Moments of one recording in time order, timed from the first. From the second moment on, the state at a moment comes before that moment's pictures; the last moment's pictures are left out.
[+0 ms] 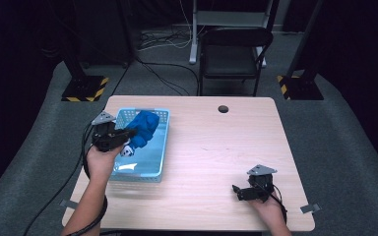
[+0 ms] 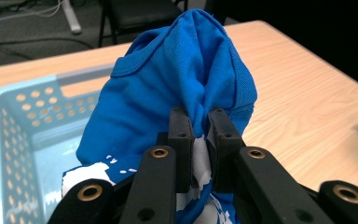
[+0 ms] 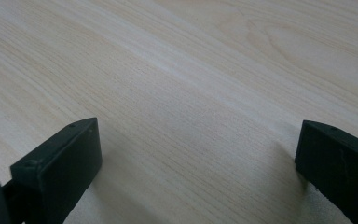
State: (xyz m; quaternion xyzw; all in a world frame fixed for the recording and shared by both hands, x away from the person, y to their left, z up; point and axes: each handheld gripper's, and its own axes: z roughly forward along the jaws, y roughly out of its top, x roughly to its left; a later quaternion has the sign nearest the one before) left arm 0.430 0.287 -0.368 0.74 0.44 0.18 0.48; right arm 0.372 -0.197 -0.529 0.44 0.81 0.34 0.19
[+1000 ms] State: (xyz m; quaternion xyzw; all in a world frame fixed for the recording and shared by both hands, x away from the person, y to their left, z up) left arm 0.407 0.235 -0.346 0.75 0.36 0.18 0.52; right arm 0.372 -0.197 -0.529 0.44 0.81 0.34 0.19
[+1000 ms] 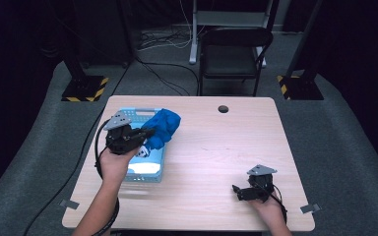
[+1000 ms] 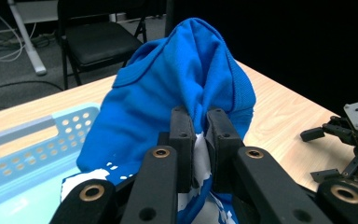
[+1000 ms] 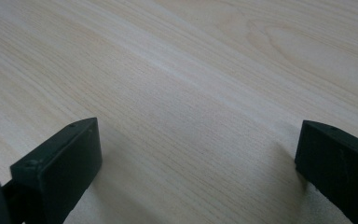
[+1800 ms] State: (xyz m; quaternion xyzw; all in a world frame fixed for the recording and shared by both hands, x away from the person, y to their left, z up) left arm 0.407 0.192 -0.348 0.75 0.33 0.16 0.55; right arm 0.372 -0.197 -0.529 0.44 0.81 0.34 0.19
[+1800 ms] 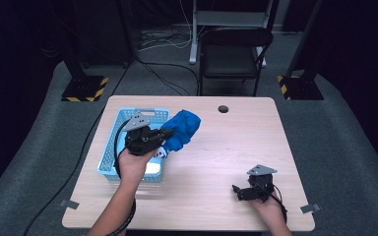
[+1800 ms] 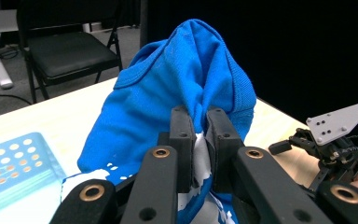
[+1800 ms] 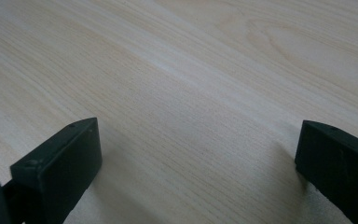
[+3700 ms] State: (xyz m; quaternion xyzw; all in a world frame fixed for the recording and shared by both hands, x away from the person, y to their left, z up) left arm 0.414 0.111 -0.413 0.81 0.31 0.12 0.48; right arm 0.372 -0.196 -0.529 0.44 0.81 0.34 0.19
